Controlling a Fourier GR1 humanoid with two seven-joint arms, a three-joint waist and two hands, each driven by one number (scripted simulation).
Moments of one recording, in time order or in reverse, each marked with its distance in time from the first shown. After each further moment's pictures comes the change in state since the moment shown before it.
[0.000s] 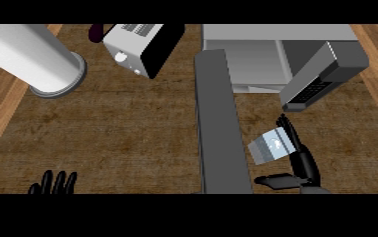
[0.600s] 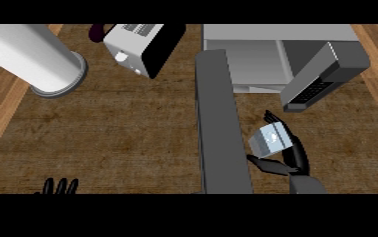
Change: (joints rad) left arm 0.039 0.011 -0.030 0.003 -0.024 0.002 -0.052; right arm -0.103 0.035 -0.035 0.116 -0.025 -0.072 -0.009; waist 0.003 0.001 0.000
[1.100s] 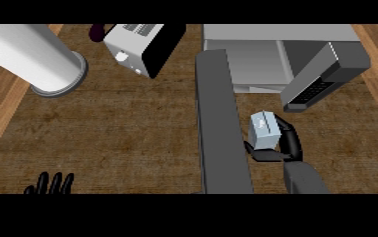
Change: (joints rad) left arm -0.035 0.017 0.029 -0.014 0.045 -0.004 0.040; right arm -0.131 0.001 -0.037 0.130 0.037 -0.155 -0.051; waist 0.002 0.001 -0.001
